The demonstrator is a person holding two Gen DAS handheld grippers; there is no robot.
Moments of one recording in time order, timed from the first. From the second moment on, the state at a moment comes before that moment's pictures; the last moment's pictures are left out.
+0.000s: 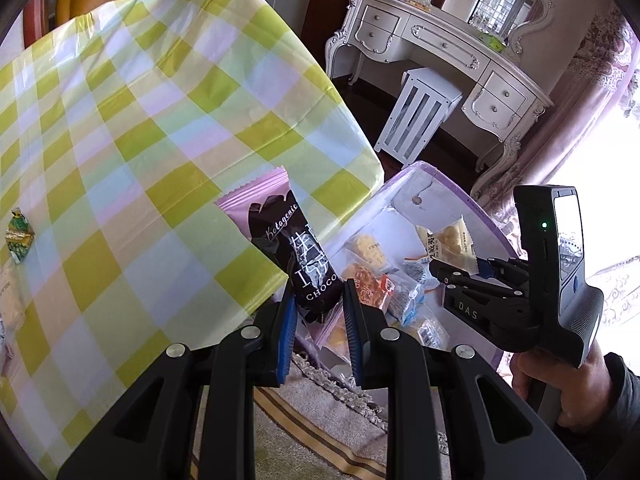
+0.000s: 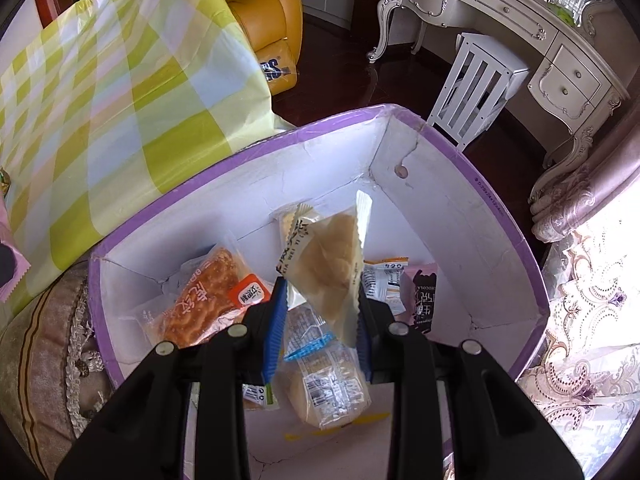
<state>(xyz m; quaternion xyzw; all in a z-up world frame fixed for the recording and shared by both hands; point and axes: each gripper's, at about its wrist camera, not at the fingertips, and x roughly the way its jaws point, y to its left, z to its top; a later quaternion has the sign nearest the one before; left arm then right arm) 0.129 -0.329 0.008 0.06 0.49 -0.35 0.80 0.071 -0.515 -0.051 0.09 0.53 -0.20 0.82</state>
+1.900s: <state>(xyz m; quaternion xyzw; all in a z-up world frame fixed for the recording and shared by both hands) 0.150 -0.280 0.009 0.02 0.49 -0.32 0.81 0.081 -0.516 -0.038 0.12 0.51 -0.17 0.83</state>
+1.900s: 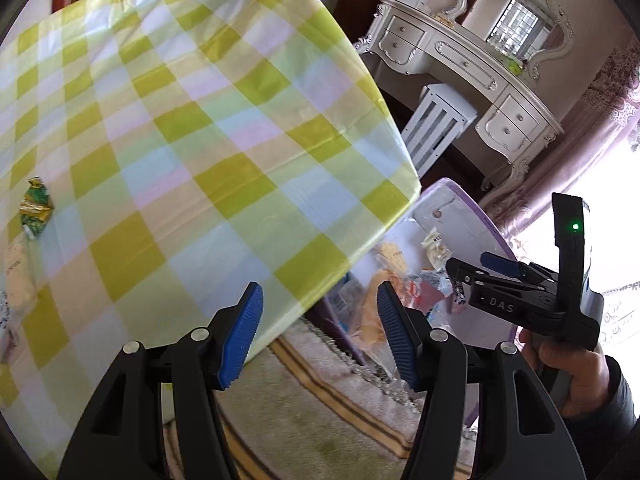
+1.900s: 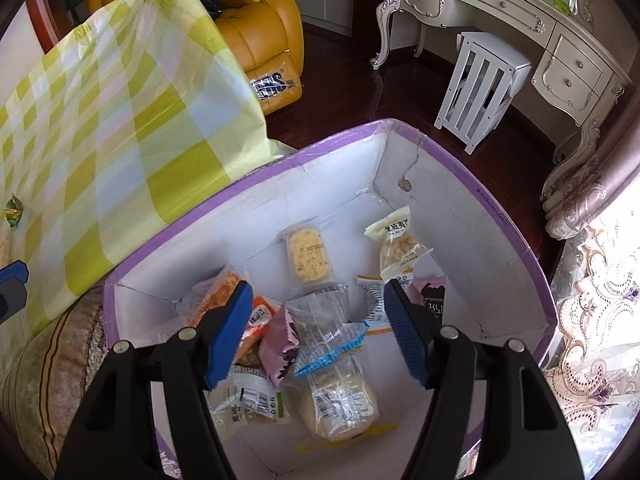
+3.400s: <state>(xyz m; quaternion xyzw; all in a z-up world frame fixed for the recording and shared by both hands) 0.202 -0.031 -0.033 0.10 0.47 -0.18 0.86 0.212 -0.253 0.009 0.03 0.47 0.10 0.87</state>
